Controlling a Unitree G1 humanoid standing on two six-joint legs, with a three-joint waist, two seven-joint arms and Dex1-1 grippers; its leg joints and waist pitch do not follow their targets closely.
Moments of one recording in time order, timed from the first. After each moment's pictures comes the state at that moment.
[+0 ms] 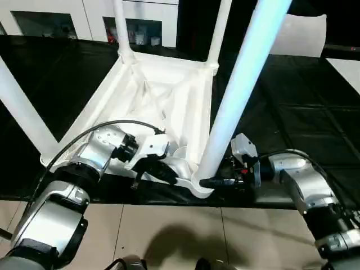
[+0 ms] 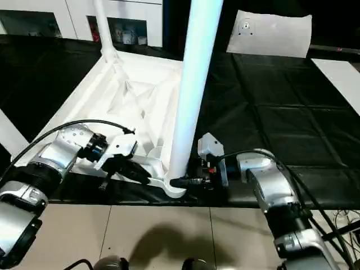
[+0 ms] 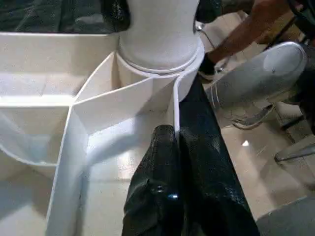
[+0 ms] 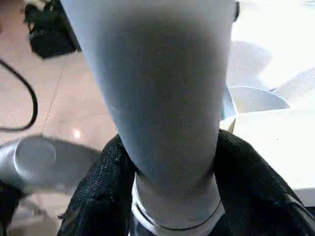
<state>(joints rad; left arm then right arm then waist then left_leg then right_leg) -0.79 0.38 -0.34 0.85 0.03 -0.15 -1.56 -0.41 -0.39 0.18 0.33 0.23 0.20 1.31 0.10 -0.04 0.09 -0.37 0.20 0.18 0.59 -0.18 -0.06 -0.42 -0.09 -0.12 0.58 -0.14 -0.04</state>
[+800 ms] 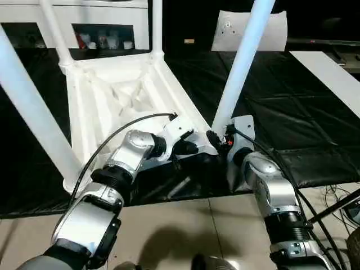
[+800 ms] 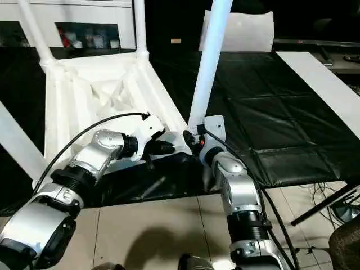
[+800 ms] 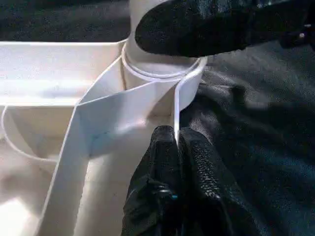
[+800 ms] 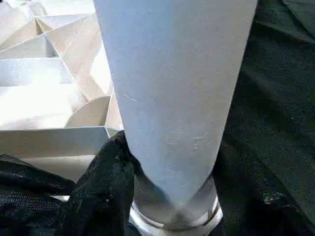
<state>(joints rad) -0.80 0.15 -0.23 0.86 0.10 0.12 -0.94 -0.40 -0.02 -0.04 0.31 0.05 0.33 0.36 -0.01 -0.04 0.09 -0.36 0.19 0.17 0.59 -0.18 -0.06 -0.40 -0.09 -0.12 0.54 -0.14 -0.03</state>
